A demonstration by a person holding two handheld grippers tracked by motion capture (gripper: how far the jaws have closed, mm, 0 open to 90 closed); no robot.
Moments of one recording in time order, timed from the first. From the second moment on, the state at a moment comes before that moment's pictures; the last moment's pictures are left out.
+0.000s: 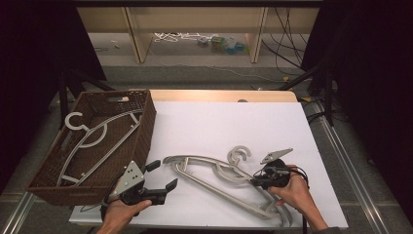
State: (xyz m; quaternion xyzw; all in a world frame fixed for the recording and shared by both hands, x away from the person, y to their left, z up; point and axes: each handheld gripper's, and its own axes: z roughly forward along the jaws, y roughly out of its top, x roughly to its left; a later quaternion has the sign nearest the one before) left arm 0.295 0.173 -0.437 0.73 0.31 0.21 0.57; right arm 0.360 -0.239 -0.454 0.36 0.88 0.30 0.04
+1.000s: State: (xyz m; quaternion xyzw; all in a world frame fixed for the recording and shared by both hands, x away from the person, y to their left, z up) left arm 0.318 0.118 -0.427 0.78 0.28 0.19 0.52; right arm 0.343 -0.231 -0.413 0.25 0.90 0.34 0.12
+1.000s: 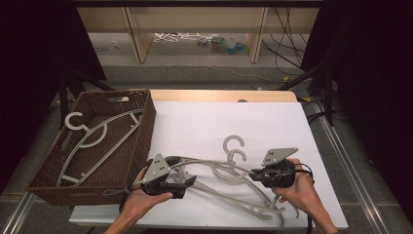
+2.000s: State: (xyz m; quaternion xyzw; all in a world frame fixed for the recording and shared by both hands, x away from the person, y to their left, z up) left arm 0.353 0.054 -0.414 0.87 0.19 0.15 0.44; right arm 0.330 -0.219 -0.394 0.19 0.90 0.37 0.11
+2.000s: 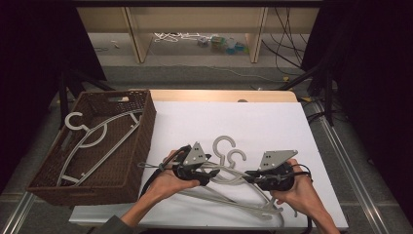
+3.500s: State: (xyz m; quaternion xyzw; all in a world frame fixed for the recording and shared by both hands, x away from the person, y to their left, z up) left arm 0.352 0.080 -0.395 0.89 0.17 0.17 0.40; right arm 0.327 -0.244 -0.366 0.31 0.80 0.48 0.20
